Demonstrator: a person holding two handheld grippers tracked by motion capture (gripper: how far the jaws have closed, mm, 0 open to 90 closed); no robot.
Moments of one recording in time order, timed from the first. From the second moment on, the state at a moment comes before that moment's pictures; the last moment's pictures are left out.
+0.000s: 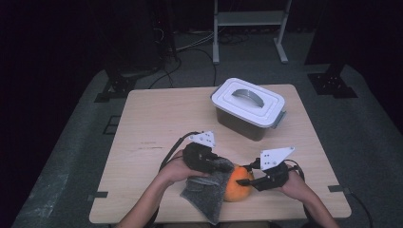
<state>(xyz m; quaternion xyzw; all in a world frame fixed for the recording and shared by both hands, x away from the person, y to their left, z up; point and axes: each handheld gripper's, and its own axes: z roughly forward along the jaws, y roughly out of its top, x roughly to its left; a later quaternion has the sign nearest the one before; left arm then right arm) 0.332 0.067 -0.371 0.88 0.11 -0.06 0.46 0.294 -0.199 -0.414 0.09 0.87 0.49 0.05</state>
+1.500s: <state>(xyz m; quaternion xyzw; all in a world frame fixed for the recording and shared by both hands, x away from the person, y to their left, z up) 0.342 0.089 -0.395 0.86 0.16 -0.08 0.49 0.300 -0.205 -0.406 0.14 0.87 0.47 0.02</state>
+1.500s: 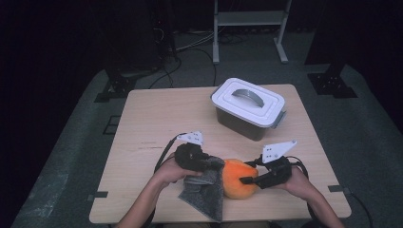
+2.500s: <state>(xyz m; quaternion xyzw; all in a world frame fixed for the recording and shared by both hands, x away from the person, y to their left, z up) 0.342 0.153 -0.393 0.83 0.21 -0.05 0.52 0.304 -0.214 -0.407 0.16 0.85 0.50 0.04</state>
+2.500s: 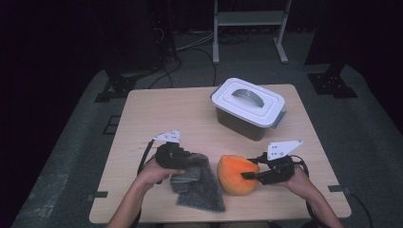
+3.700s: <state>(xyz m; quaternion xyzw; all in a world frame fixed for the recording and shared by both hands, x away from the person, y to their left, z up) 0.327 0.300 -0.431 0.82 0.36 0.03 0.45 0.319 -0.191 -0.403 0.15 0.86 0.49 0.04</state>
